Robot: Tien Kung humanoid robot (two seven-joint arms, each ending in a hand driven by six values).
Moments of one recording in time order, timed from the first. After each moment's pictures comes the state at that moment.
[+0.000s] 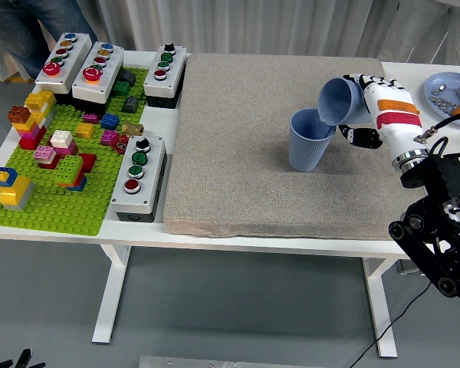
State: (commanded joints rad) left arm -0.13 0.12 -1.04 -0.18 0.55 0.09 0.13; right arm 0.60 -0.22 0.88 1.18 -2.10 -0.41 -0.22
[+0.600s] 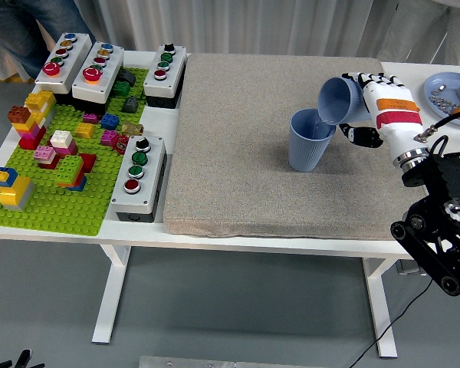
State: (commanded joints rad) left arm -0.13 0.13 -1.04 -0.18 0.54 0.09 0.13; right arm 0.62 -0.25 0.82 1.17 -2.09 -0.44 -0.21
